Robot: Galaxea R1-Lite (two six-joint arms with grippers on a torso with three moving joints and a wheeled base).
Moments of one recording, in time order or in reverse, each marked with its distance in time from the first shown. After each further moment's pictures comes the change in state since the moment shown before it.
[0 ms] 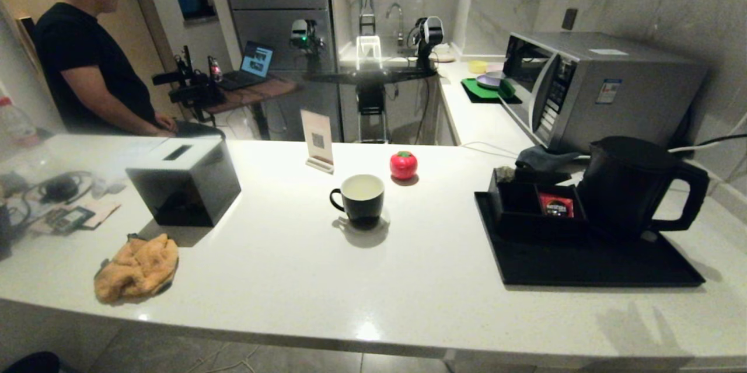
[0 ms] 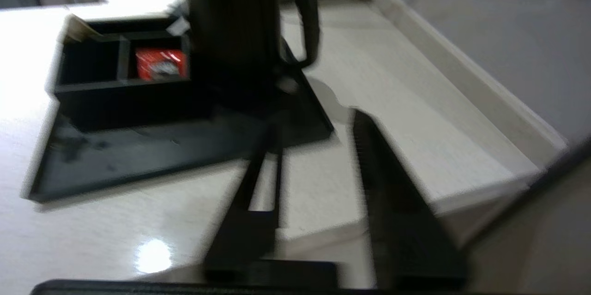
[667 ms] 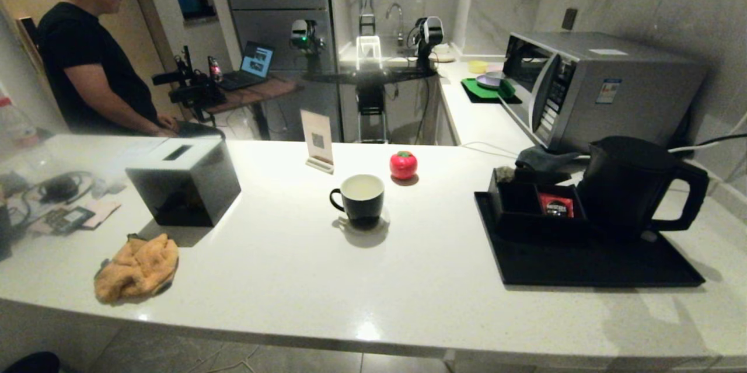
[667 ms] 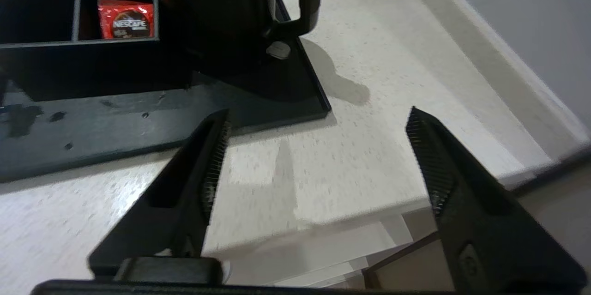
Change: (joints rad) left arm 0.000 0.000 0.000 0.000 0.000 0.000; right arm -0.015 0.297 -0.029 -0.112 0.008 -0.064
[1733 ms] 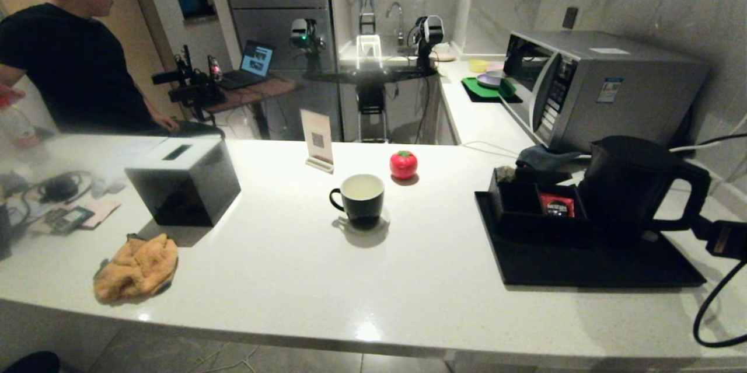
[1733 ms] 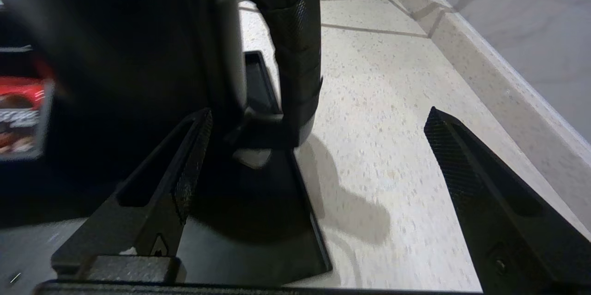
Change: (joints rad) left arm 0.000 0.000 0.000 0.000 0.000 0.000; right arm 0.009 0.860 -0.147 -0.813 -0.003 -0.013
